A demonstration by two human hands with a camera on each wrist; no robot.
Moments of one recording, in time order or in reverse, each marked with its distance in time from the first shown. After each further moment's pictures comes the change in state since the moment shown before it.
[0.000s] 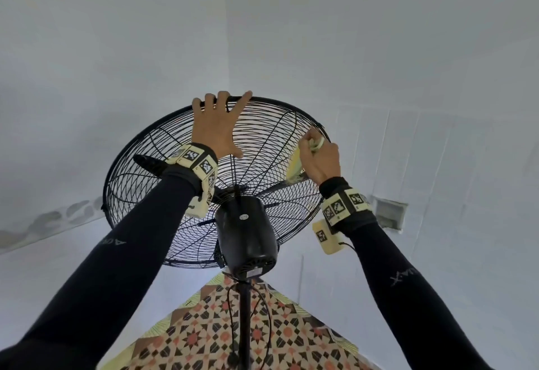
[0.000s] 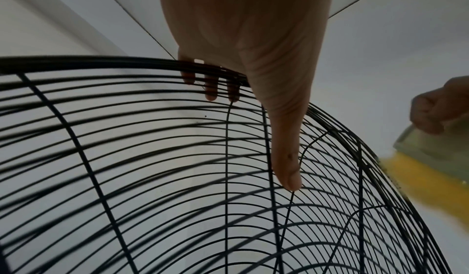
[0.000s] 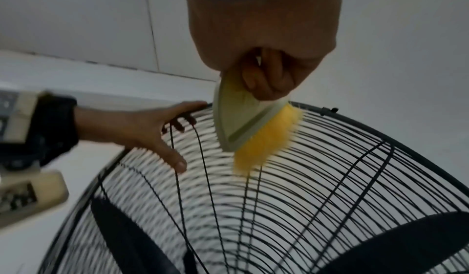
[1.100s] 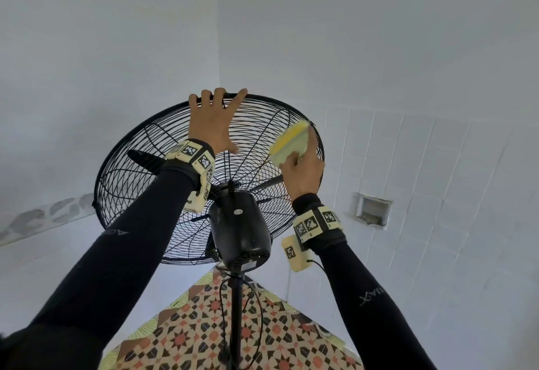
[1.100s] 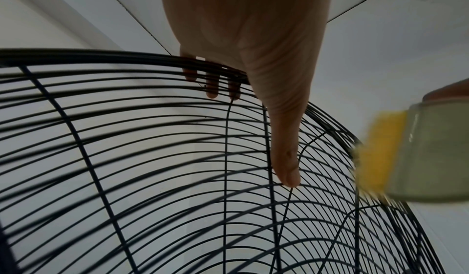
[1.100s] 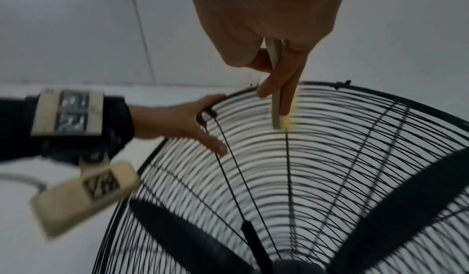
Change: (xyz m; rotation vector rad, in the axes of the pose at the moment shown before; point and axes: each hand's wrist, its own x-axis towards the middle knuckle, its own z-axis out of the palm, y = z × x) left_hand -0.006 0.001 -0.004 0.002 0.002 -0.001; right_hand -0.052 -0.017 0.029 0.095 0.236 0.150
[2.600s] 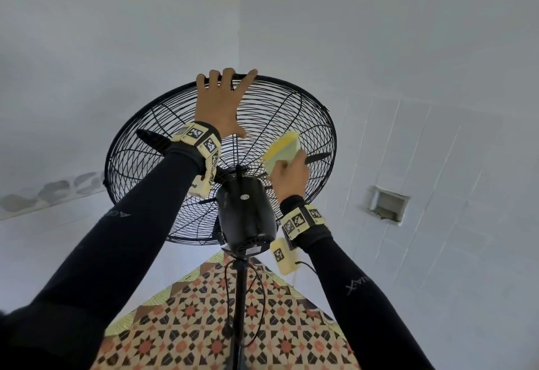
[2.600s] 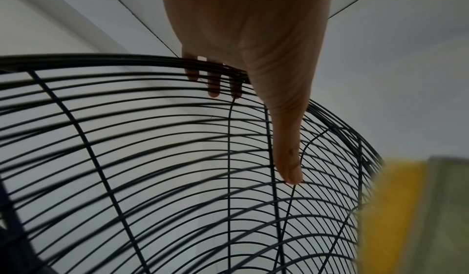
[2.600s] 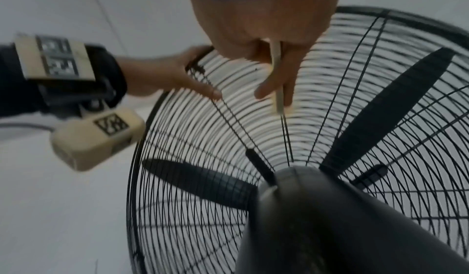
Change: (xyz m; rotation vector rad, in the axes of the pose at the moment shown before) left_hand -0.006 0.001 -0.001 0.020 0.035 -0.043; right_hand -0.030 0.021 0.043 0.026 -0.193 0.116
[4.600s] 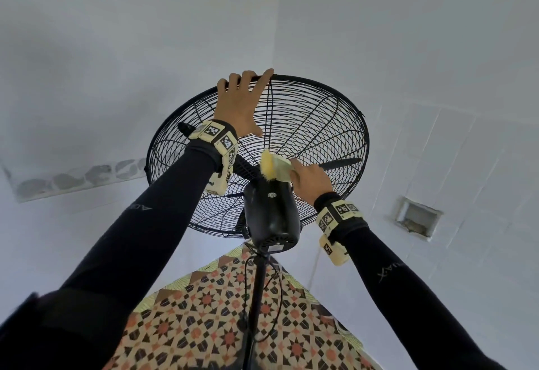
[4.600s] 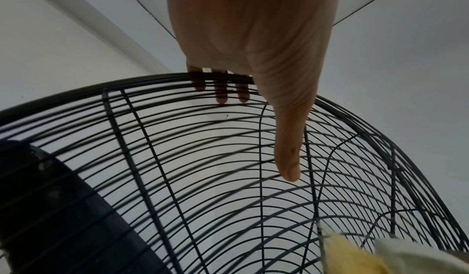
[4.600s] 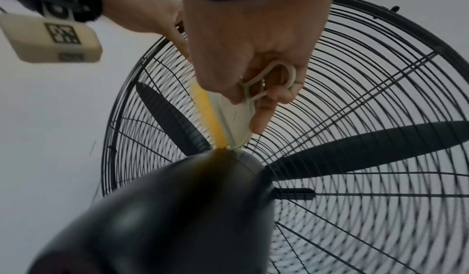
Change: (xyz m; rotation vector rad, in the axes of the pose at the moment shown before) left_hand -0.015 -0.033 0.009 -0.132 -0.027 -0.069; right_hand 0.016 0.014 -0.003 -0.602 -0.467 -0.562
